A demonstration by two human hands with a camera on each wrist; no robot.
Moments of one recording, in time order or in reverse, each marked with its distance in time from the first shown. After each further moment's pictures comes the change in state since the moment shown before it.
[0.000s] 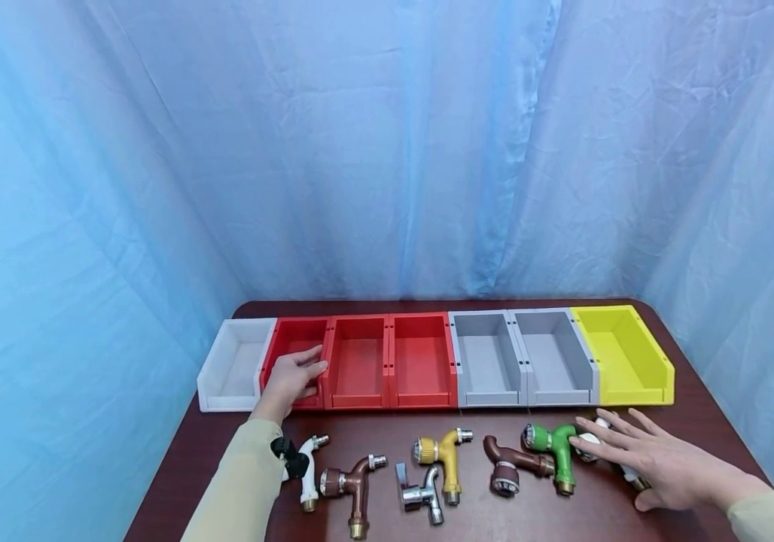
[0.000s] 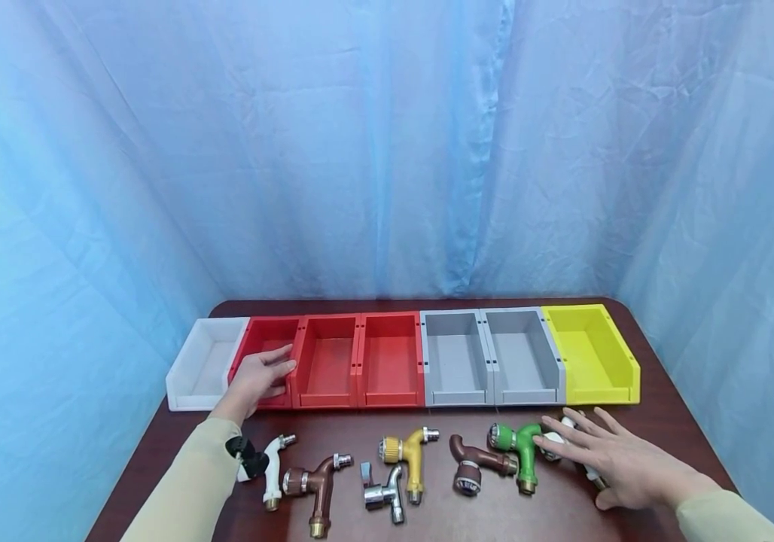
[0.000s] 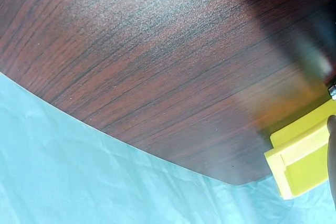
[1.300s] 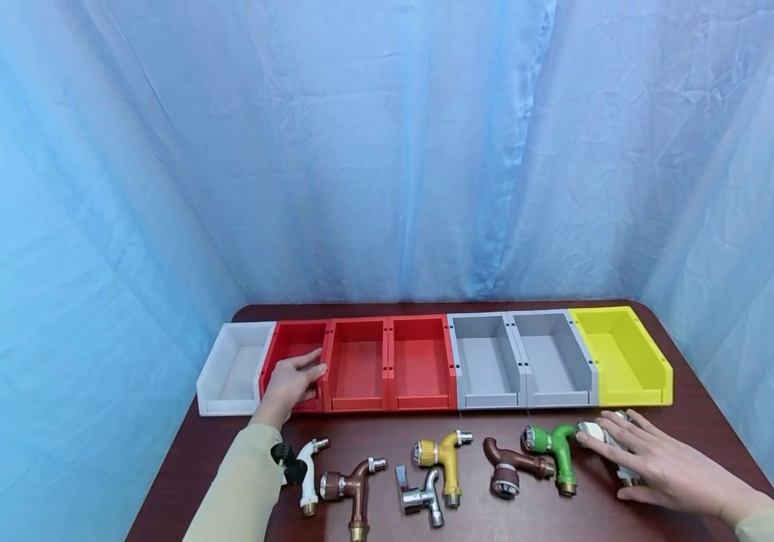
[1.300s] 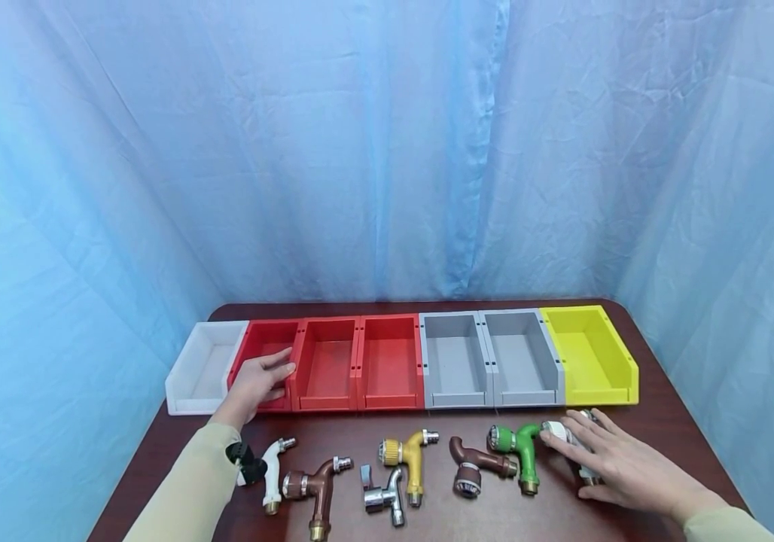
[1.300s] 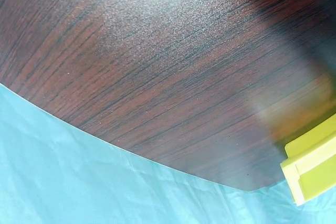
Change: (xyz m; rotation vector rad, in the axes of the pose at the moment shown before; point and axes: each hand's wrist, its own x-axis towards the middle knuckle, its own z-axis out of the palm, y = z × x) left_hand -0.004 -0.003 0.002 0.025 0.012 0.028; right_hand -0.004 -0.002 0.011 -0.133 0.303 -0.040
